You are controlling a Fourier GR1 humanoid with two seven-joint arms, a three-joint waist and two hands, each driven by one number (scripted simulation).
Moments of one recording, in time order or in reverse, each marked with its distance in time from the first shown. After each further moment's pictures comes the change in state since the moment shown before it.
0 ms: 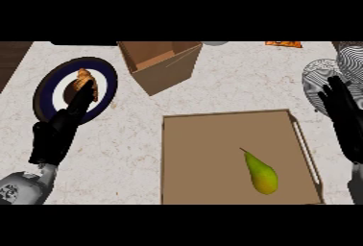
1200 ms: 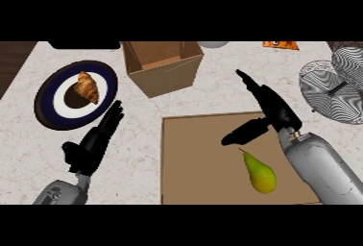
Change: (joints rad) left arm 0.059 -0.237 0.011 0.248 0.051 -0.153 -0.295; right arm -0.384 0.065 0.414 0.091 0.315 0.043 0.506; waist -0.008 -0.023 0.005
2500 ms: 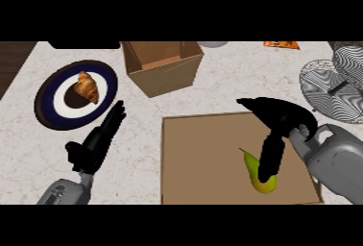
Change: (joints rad) left arm -0.006 -0.039 0.032 0.036 -0.034 -0.037 -0.022; right arm -0.205 -0.263 0.259 -0.200 -0.165 0.473 0.533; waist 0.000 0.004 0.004
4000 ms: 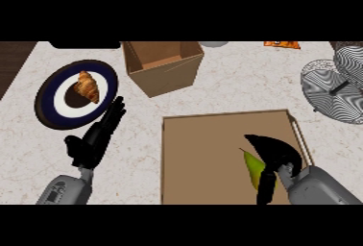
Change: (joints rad) left arm -0.013 -0.058 0.095 0.002 -0.076 -0.072 0.041; right arm 0.348 0.126 -0.001 0.089 0.326 -0.034 -0.097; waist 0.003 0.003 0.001
